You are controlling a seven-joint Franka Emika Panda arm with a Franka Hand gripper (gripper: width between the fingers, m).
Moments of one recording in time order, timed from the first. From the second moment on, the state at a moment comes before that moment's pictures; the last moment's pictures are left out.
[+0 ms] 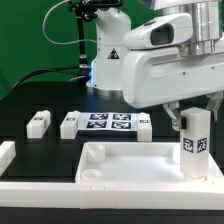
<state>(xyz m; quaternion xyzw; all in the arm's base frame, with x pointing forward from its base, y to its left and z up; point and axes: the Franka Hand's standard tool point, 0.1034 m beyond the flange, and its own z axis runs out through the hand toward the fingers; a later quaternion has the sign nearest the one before) 0.640 0.105 0.113 -0.99 -0.14 -0.06 0.05</state>
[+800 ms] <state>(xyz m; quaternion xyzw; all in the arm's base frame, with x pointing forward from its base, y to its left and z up) 0.641 0.104 0.114 -0.95 0.31 -0.03 0.07</state>
